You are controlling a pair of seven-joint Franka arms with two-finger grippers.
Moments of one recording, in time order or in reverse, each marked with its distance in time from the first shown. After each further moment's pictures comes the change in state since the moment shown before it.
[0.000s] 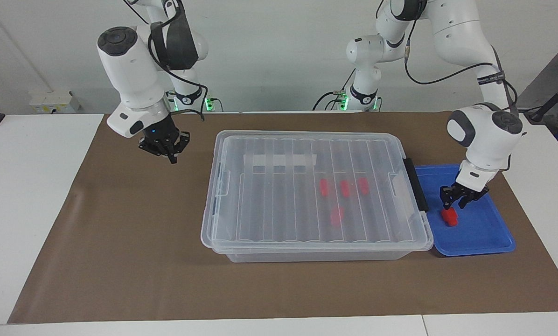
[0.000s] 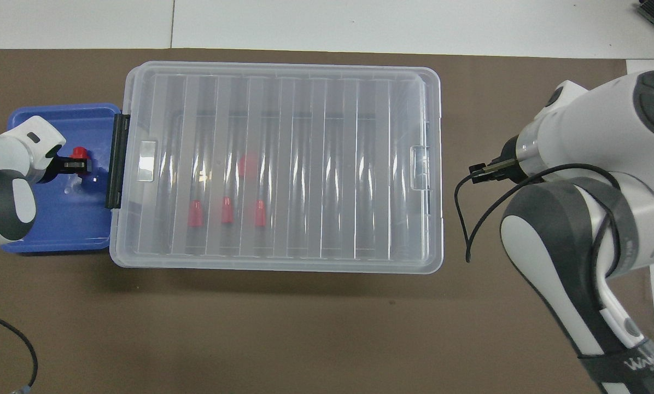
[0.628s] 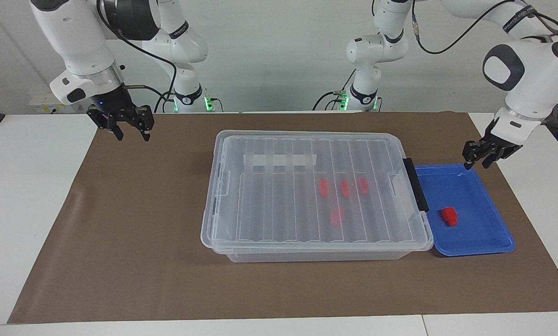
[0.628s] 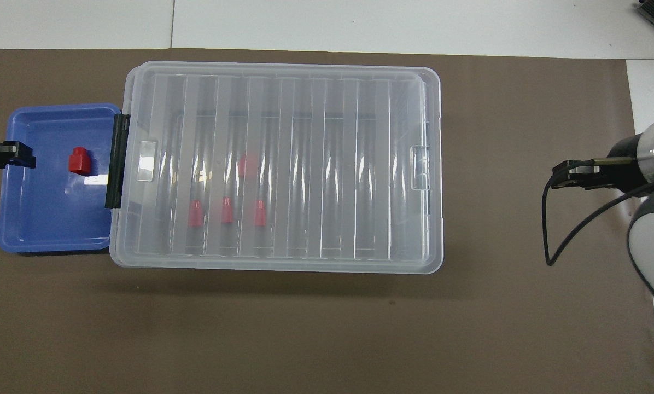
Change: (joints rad) left arm -0.001 -0.189 -0.009 0.225 -0.001 -0.490 0.000; right arm -0.125 -0.066 -0.009 0.108 0.000 -0.180 0.031
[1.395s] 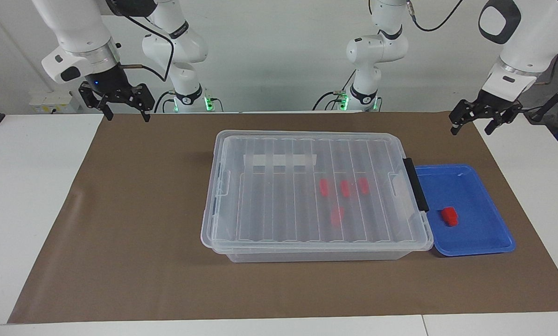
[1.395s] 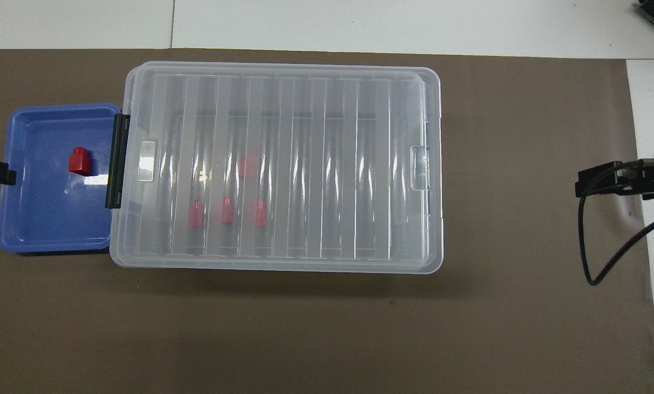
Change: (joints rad) left arm -0.010 -0.141 -0.081 0.001 -0.003 -0.162 -0.003; right arm 0.009 0.001 0.013 0.086 -0.025 -0.127 0.003
